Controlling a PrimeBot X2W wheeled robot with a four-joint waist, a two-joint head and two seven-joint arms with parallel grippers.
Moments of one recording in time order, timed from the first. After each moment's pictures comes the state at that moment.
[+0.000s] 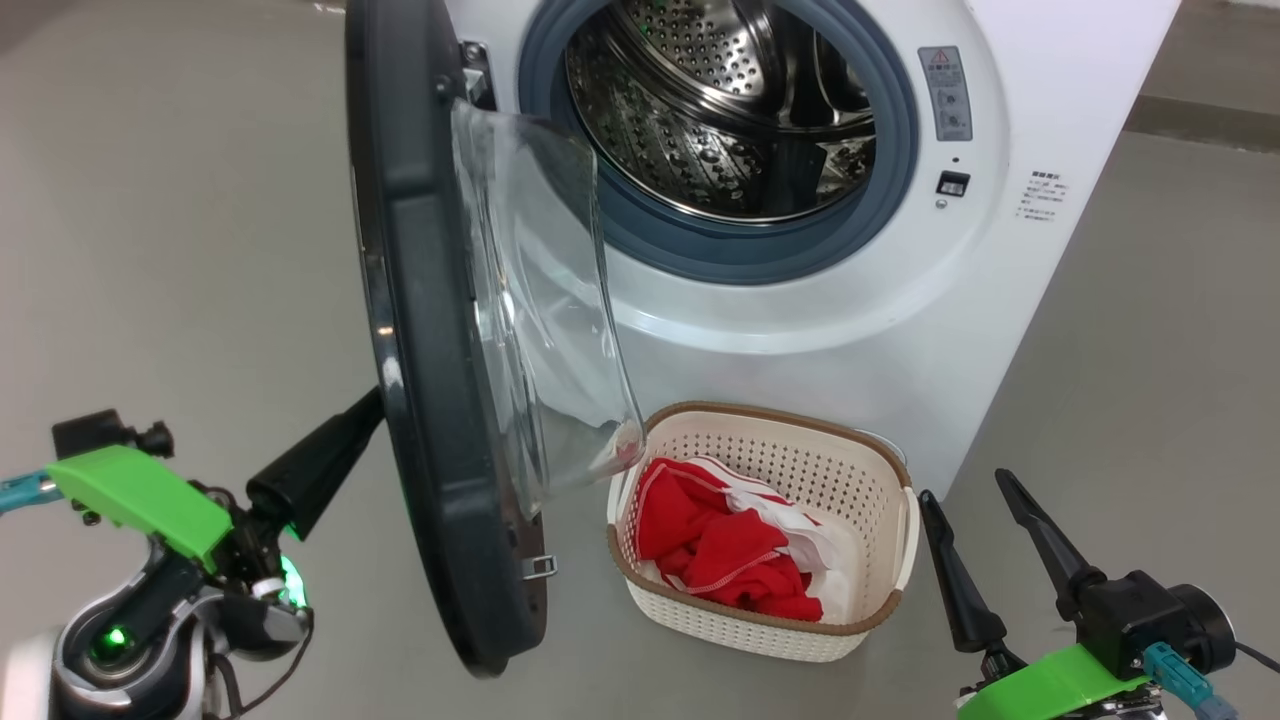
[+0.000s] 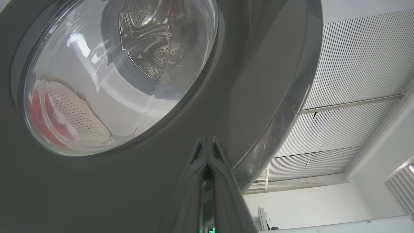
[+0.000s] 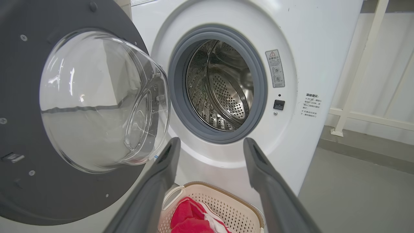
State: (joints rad) left arm -0.34 0.04 0.21 0.08 -1.46 0.21 0.77; right arm 0.02 -0.04 0.04 0.15 0.14 0.13 -0.26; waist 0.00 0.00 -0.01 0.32
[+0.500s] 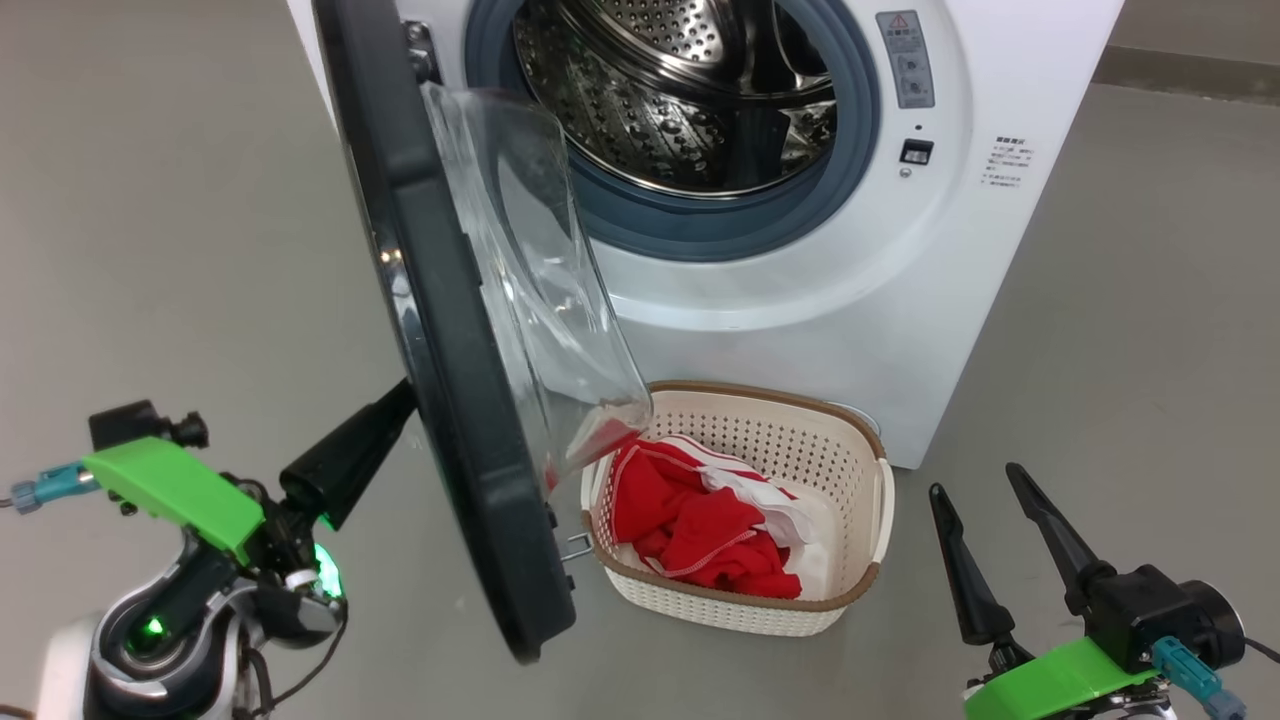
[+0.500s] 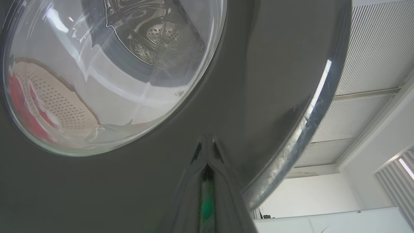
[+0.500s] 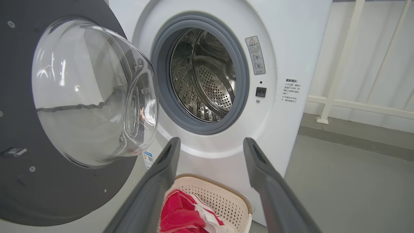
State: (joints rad) left arm -0.35 0.04 0.14 0.08 -1.52 0.20 0.71; right arm 0.01 -0.04 0.02 0.15 0.14 0.13 -0.26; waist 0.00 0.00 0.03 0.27
